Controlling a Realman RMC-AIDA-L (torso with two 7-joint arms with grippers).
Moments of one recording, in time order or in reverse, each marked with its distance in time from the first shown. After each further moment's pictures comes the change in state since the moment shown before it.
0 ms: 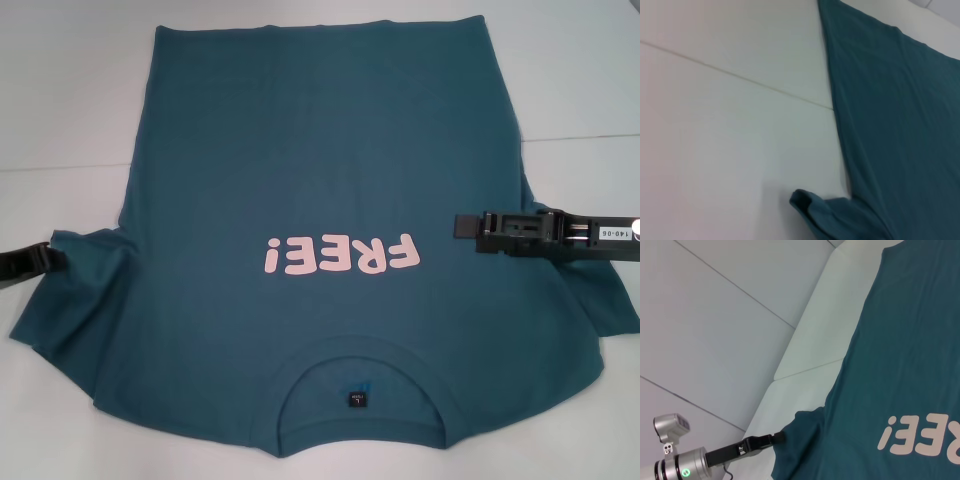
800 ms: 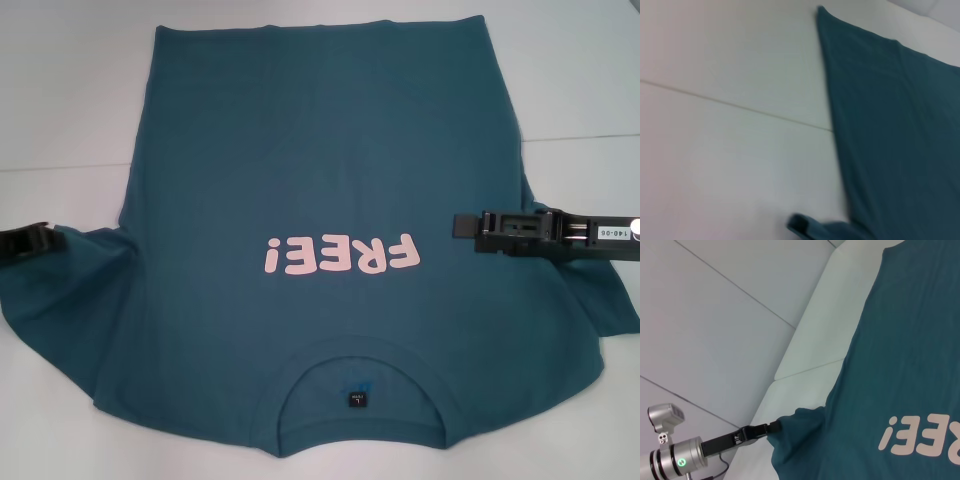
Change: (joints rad) left arm -0.030 0.008 -0.002 0.037 0.043 0.014 -0.024; right arm 0.002 0.001 0.000 0.000 0.000 0.001 0.000
